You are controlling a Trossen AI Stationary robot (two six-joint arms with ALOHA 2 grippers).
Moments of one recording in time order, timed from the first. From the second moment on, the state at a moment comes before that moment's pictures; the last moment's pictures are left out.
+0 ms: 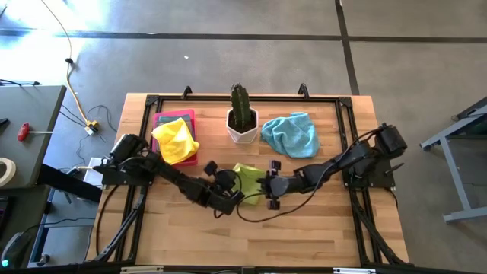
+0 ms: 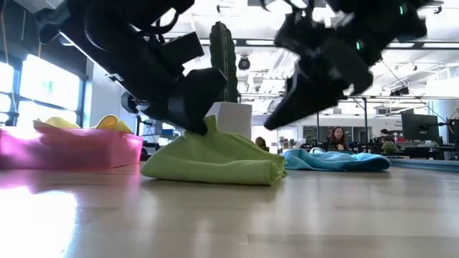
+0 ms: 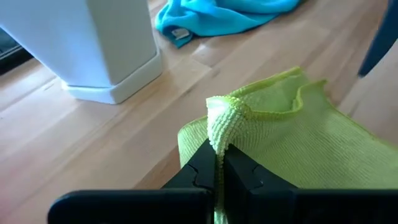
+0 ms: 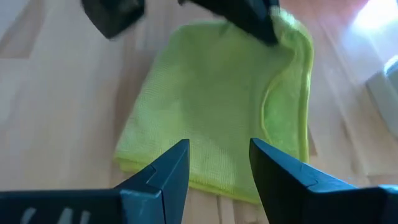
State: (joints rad) left arm -0.29 1.90 1.01 -0.21 -0.97 -0.85; right arm 0.31 1.68 0.84 0.07 0.35 0.15
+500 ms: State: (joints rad) left arm -0.17 1.90 1.01 -0.20 -0.80 -0.82; right arm 0.25 1.72 0.67 0.36 0.43 0.23
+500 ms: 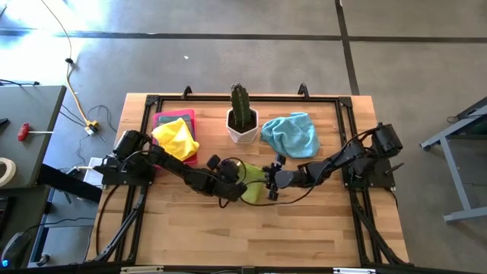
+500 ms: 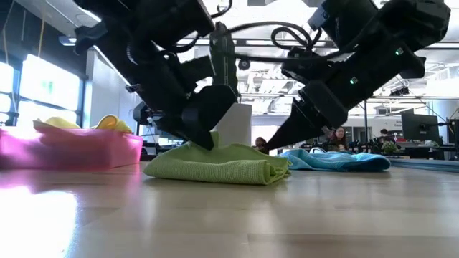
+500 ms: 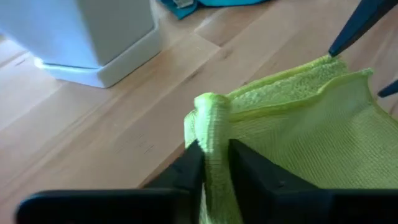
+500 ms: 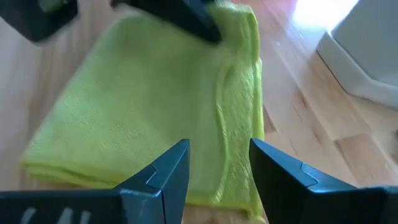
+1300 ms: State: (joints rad) left arm -0.29 1.69 1.07 -0.39 -0.33 -0.26; right arm 0.28 1.72 0.67 0.36 0.24 0.24
